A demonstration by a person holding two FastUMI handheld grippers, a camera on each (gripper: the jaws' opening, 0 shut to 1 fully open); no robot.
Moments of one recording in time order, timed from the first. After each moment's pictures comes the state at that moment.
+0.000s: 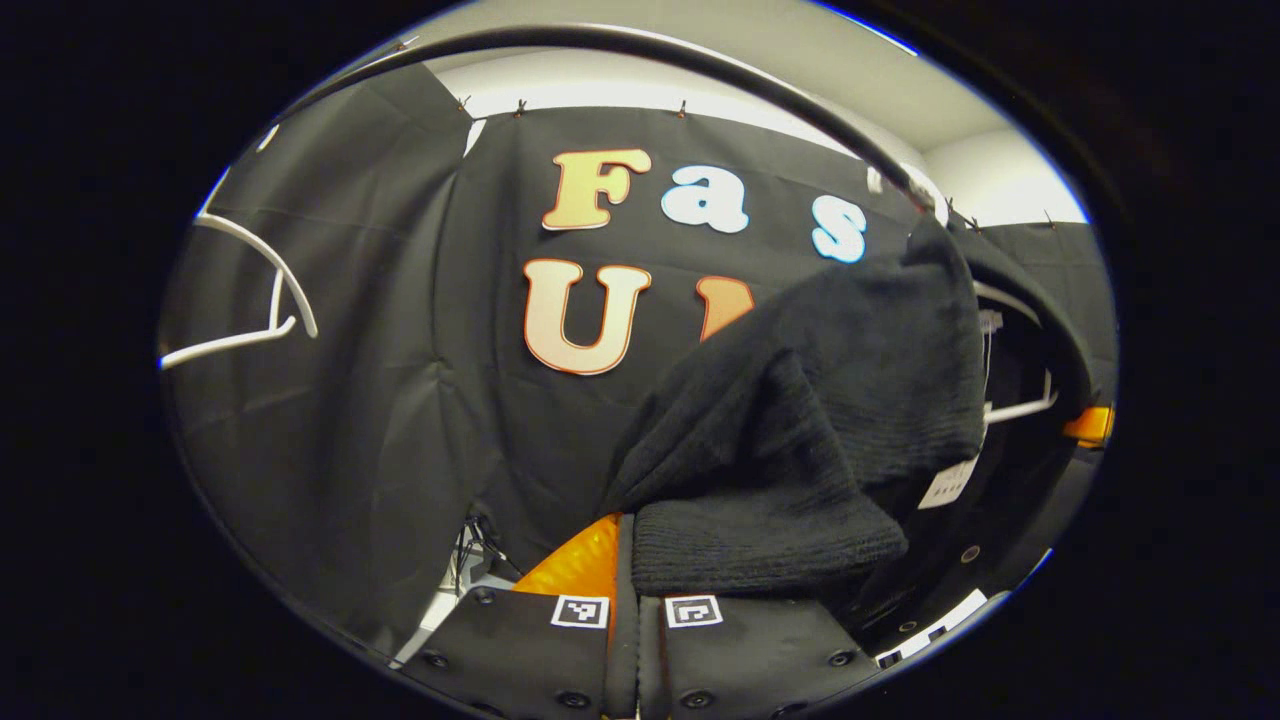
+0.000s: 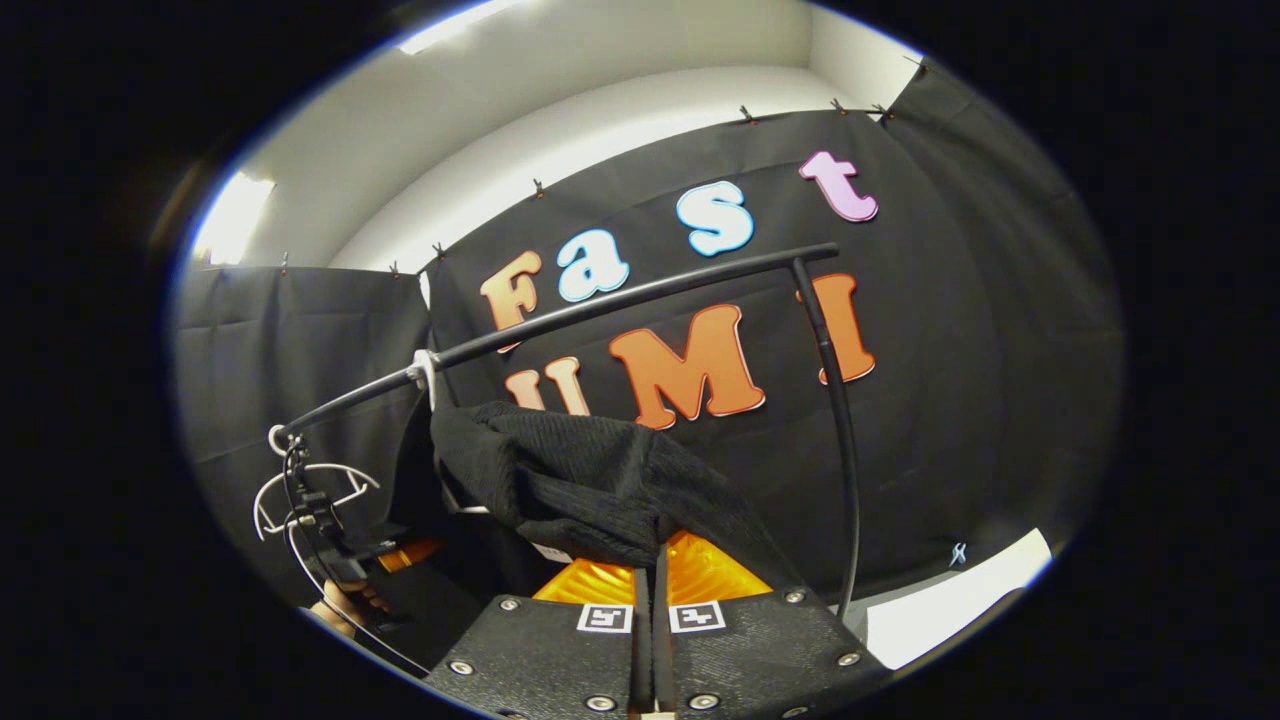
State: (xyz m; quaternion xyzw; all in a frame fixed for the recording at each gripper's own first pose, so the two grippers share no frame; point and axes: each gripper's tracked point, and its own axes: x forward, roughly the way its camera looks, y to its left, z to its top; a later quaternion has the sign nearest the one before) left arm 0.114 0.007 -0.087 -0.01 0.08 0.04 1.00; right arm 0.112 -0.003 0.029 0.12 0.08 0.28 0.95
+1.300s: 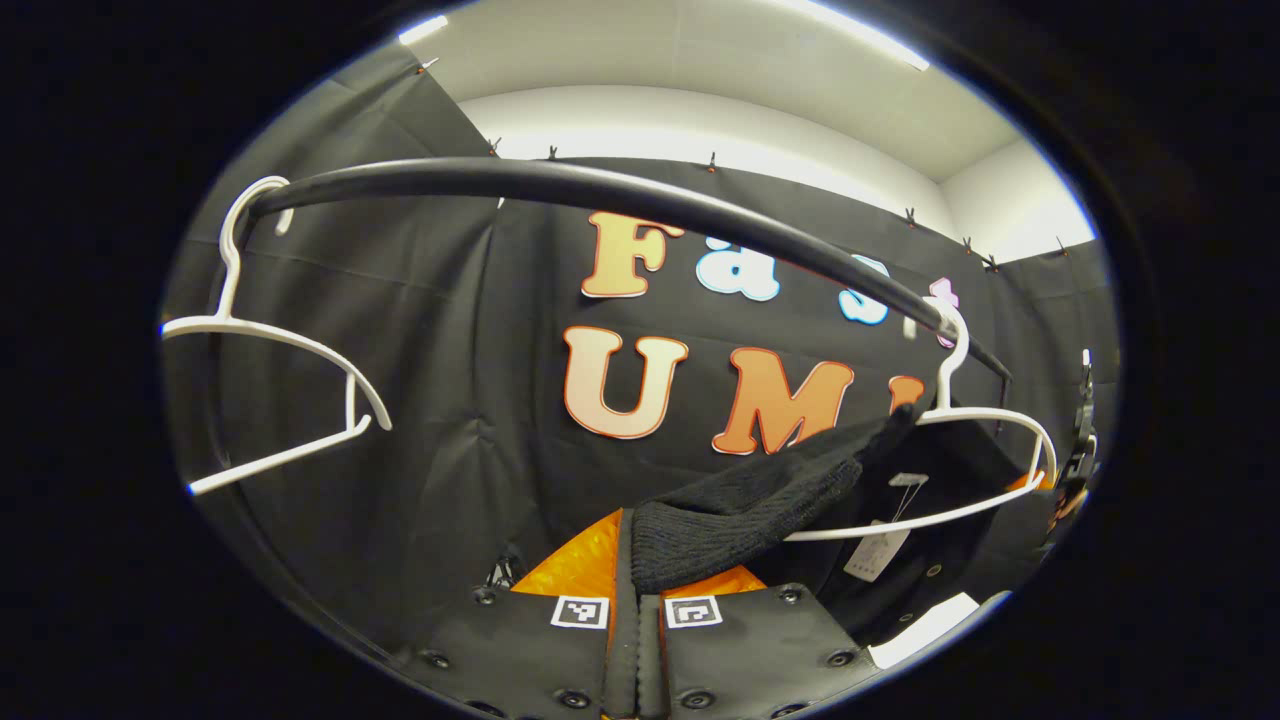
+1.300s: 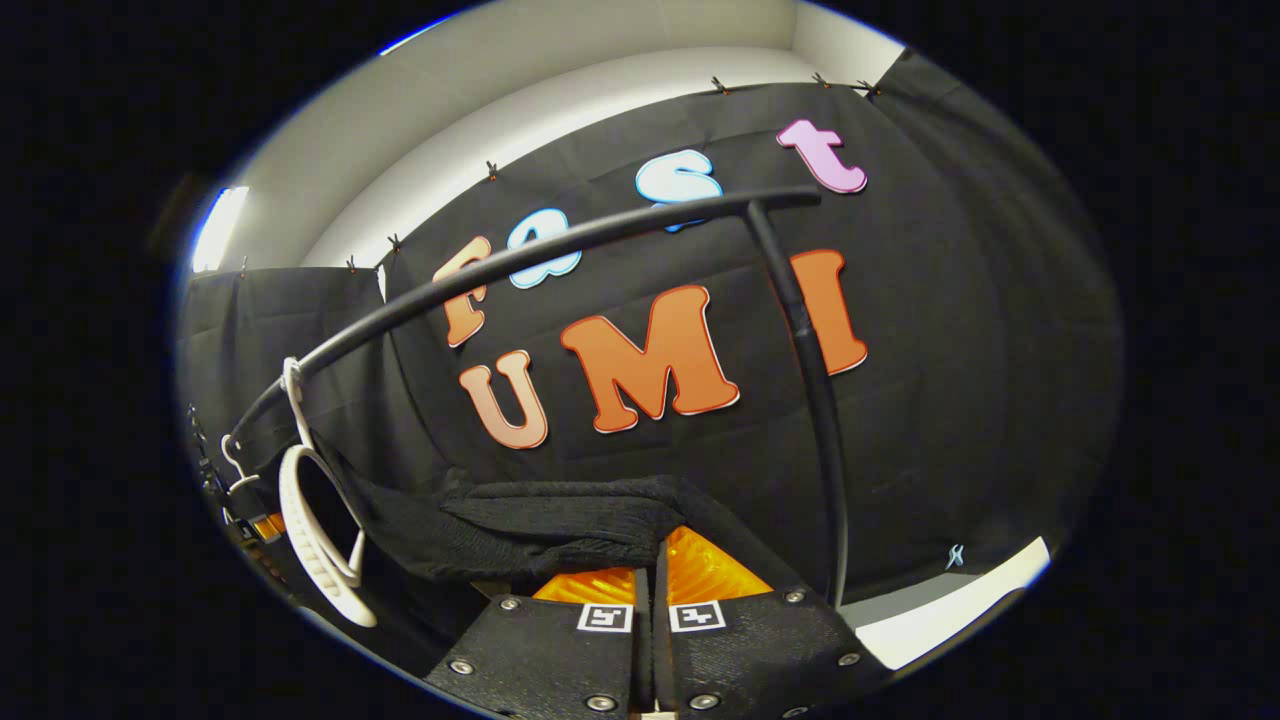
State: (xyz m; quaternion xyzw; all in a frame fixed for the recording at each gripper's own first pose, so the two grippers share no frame) left arm 0.091 0.050 0.001 0.00 0.01 0.09 1.00; right arm 0.276 -0.003 -0.015 0.13 0.10 0.24 0.96
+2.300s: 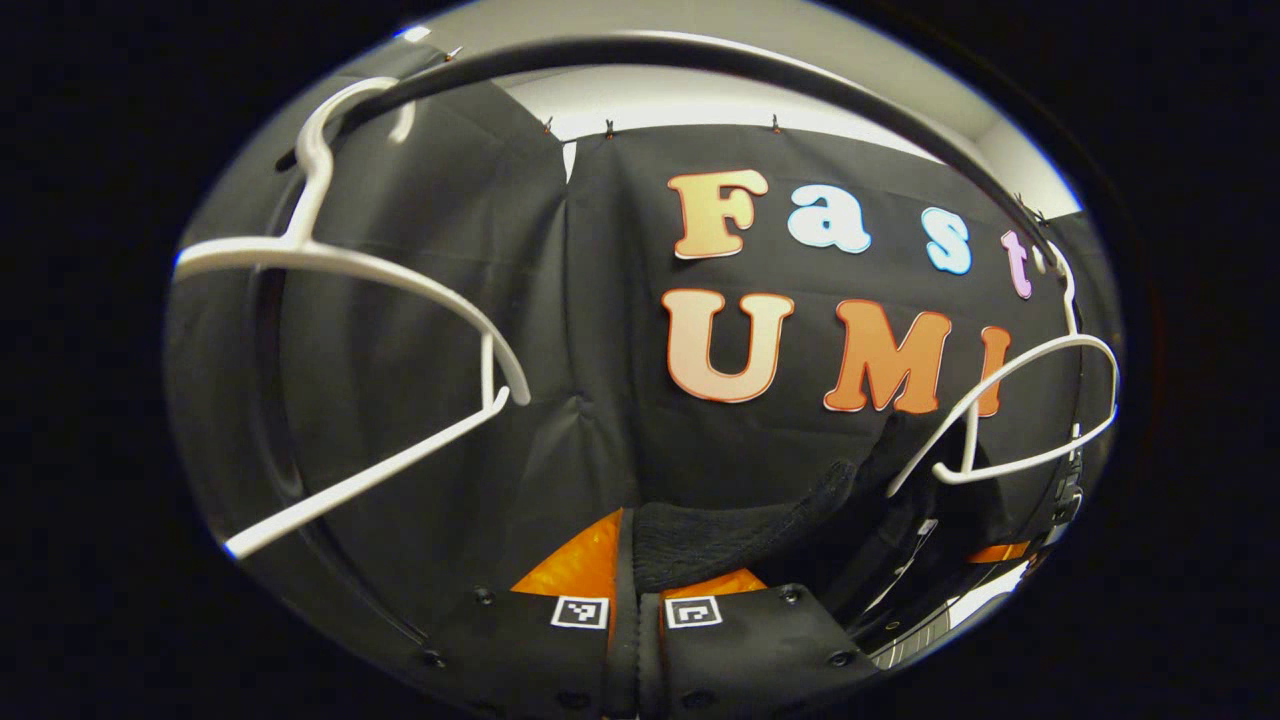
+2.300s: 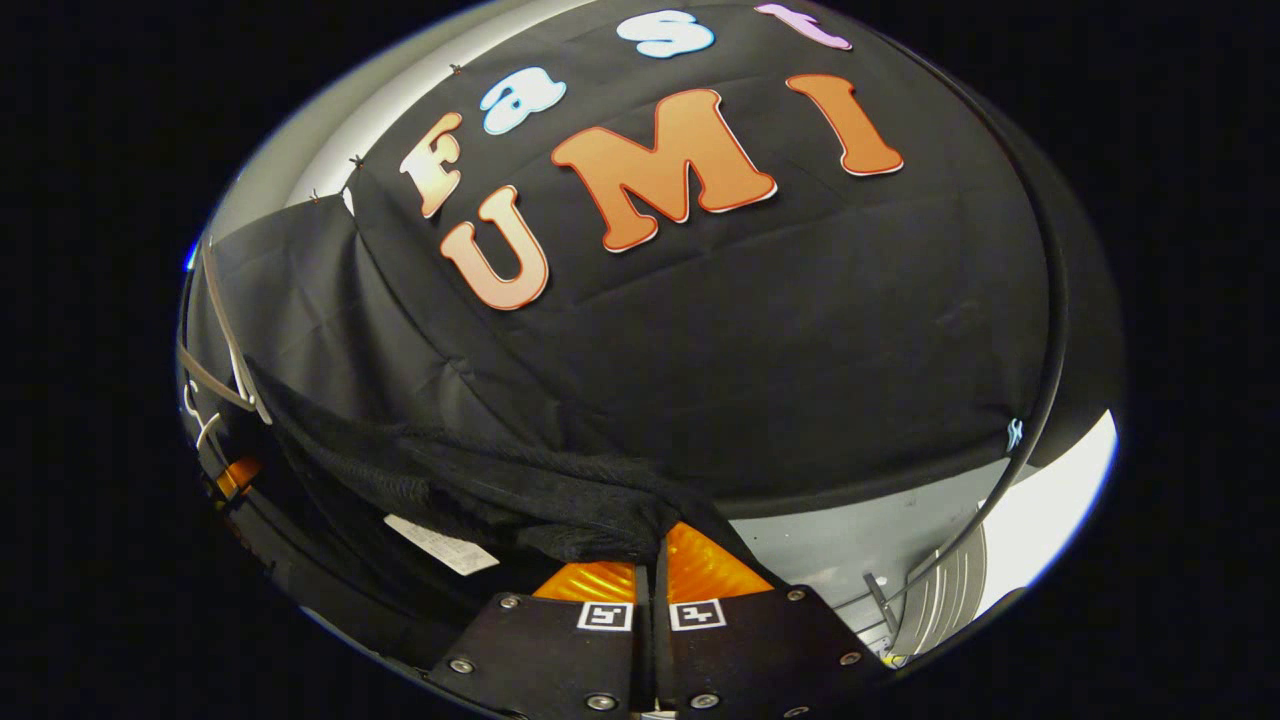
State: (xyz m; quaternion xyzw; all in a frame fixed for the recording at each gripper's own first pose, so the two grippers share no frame) left arm 0.066 0.189 -0.055 0.04 0.08 0.19 0.98; right arm 0.252 0.156 -0.262 0.15 0.28 0.24 0.92
